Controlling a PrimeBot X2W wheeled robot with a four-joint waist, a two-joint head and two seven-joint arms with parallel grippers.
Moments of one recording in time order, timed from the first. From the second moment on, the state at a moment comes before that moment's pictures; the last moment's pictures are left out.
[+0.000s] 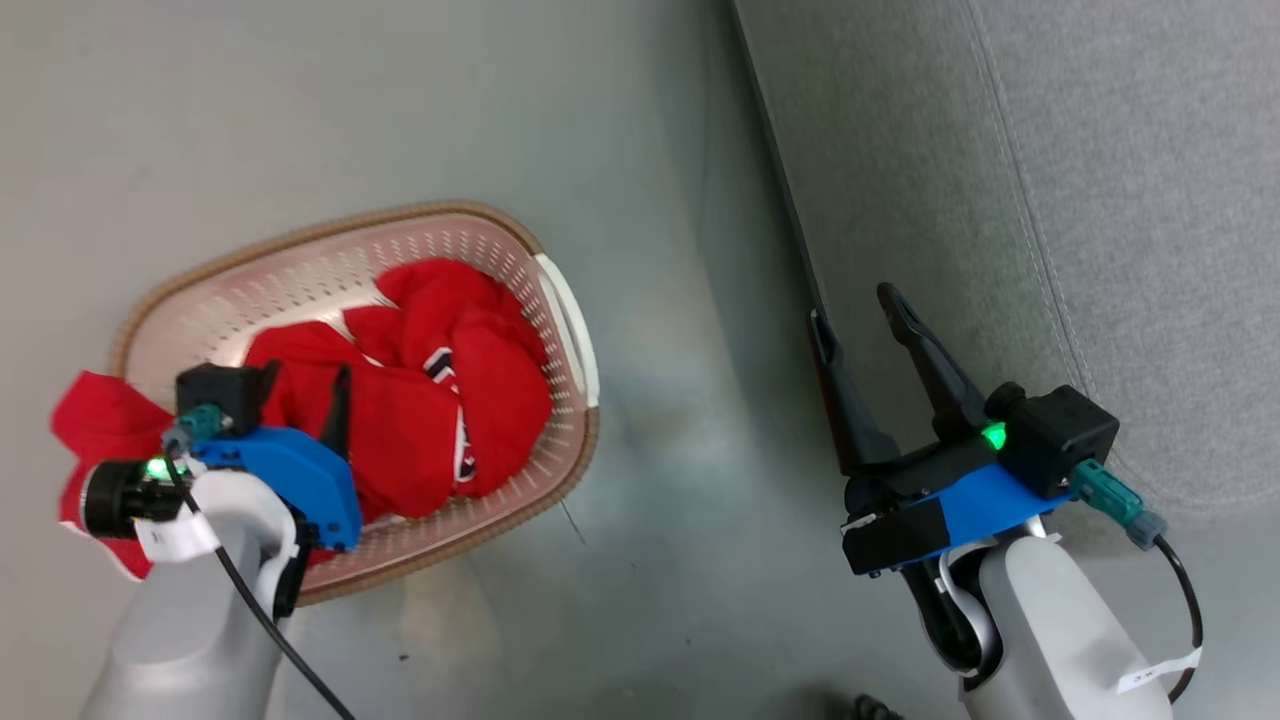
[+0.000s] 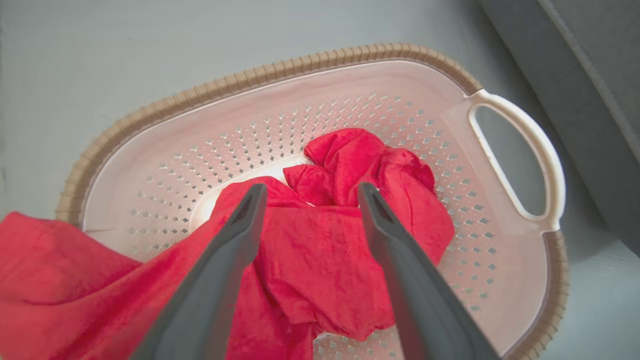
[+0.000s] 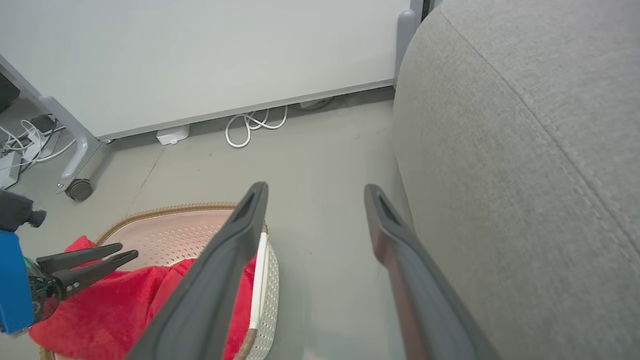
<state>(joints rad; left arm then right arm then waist) -0.58 0.24 -0.26 0.90 -0.31 -0.12 -0.12 -0.37 -0.05 0.24 0.25 0.27 0.13 -0.26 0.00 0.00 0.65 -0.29</state>
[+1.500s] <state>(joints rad) -0.71 0.32 -0.14 1.00 -0.43 0.17 0.10 -0.42 -0.05 0.38 0.18 0.42 0.13 -0.26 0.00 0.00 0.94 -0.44</state>
